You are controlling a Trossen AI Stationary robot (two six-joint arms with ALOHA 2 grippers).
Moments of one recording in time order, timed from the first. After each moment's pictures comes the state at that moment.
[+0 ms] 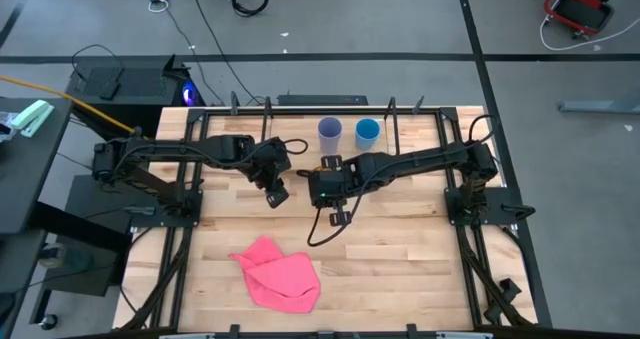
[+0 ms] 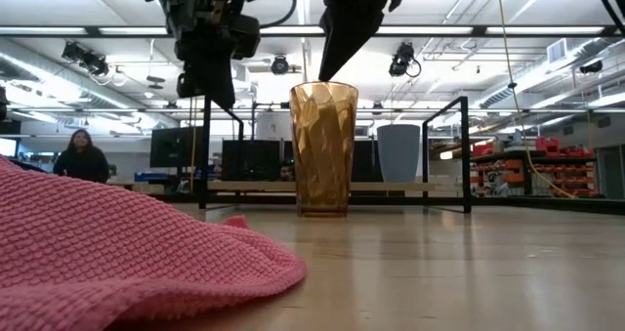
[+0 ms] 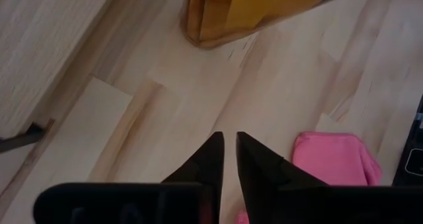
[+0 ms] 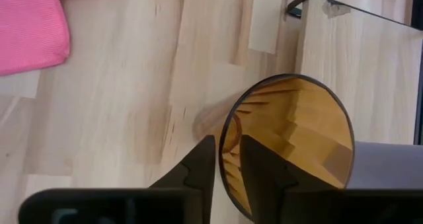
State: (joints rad) left arm 0.16 1.41 1.07 -0.71 0.18 -0.43; right arm 0.11 1.90 1.76 -1.02 0.23 -0.10
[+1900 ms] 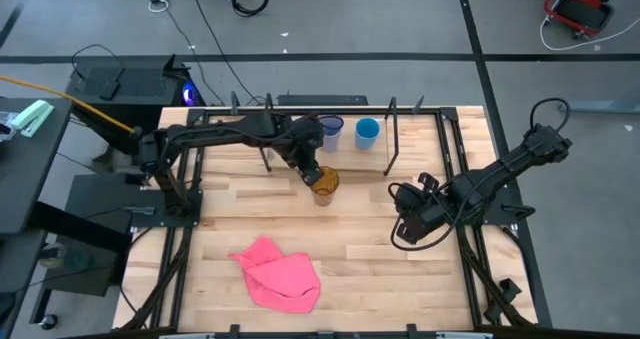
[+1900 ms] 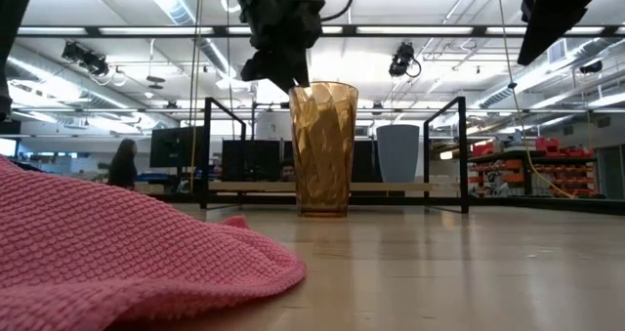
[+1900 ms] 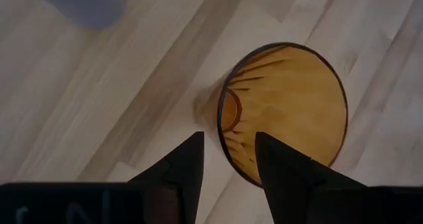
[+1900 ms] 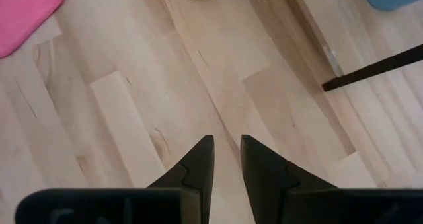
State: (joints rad) left arm 0.23 1.77 1.60 -0.92 0.11 -0.40; right arm 0.51 1.24 1.09 -1.16 0.42 0.93
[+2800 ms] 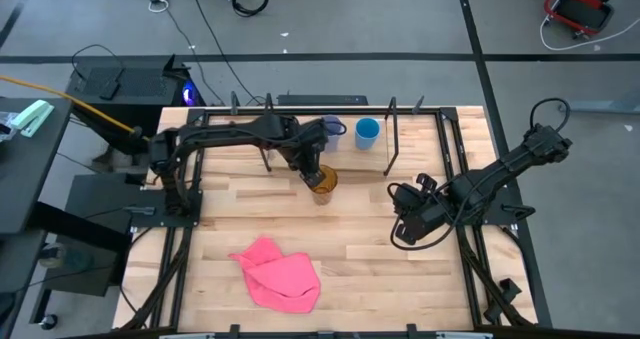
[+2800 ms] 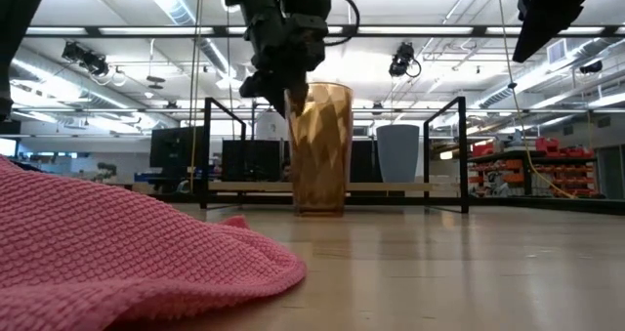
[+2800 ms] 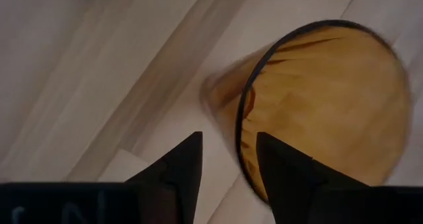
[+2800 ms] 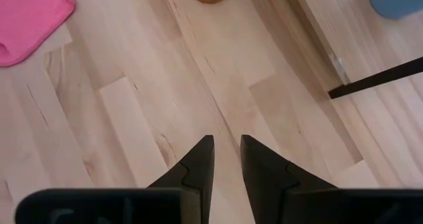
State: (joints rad) left arm 0.23 1.84 1.60 -0.95 0.12 -0.41; right arm 0.51 1.25 1.09 -1.13 0.42 0.92
